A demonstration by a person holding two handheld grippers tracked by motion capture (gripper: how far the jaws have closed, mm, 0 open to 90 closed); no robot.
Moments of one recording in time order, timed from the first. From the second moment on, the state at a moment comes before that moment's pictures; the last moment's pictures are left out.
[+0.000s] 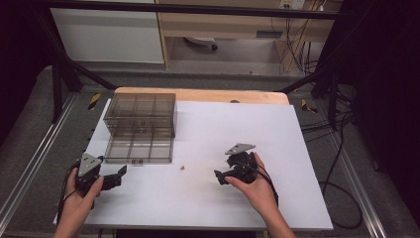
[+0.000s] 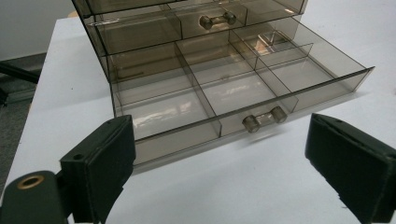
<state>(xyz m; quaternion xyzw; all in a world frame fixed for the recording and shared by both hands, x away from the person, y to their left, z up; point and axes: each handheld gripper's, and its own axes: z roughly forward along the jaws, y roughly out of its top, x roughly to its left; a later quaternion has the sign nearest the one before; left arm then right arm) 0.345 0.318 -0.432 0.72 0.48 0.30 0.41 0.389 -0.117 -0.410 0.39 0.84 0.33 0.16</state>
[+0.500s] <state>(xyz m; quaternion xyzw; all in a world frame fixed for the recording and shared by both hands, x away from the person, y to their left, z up) 0.345 0.316 -0.432 0.72 0.48 0.30 0.40 0.412 -0.060 -0.405 0.36 0.86 0.32 0.14</state>
